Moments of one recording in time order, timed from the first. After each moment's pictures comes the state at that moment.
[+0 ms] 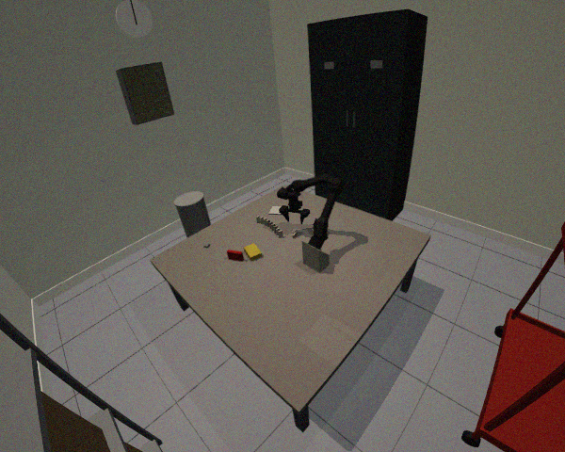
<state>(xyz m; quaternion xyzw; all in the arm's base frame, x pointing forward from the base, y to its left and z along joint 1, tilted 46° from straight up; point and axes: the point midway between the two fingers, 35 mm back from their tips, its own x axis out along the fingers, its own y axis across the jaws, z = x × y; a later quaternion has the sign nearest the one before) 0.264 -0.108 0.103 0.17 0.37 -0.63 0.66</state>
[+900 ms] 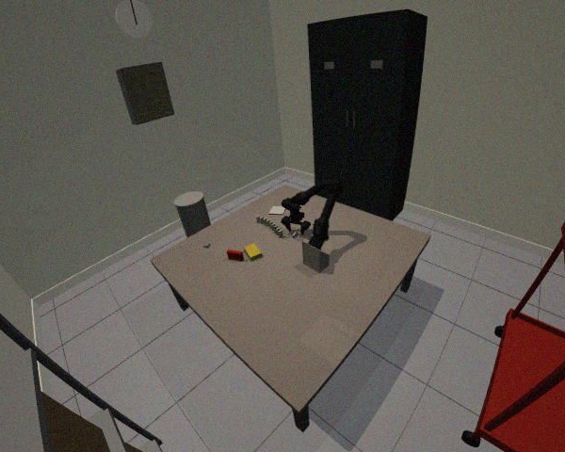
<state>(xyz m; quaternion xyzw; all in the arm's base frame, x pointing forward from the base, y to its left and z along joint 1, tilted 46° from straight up) 0.252 -0.164 0.047 0.20 0.33 -0.65 0.65</state>
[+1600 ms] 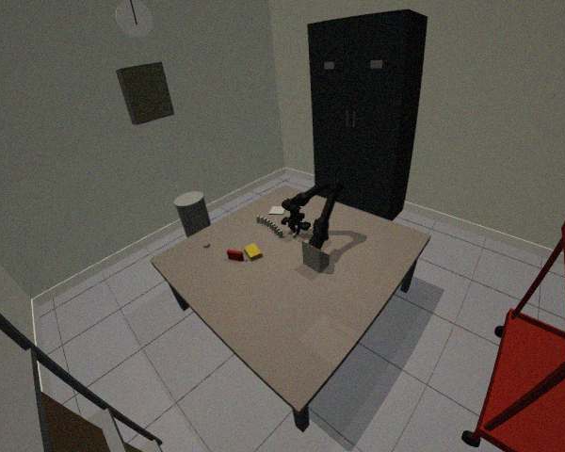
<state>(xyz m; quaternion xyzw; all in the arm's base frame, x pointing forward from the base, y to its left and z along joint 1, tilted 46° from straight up) 0.250 -0.167 0.043 0.20 0.33 -0.65 0.65</state>
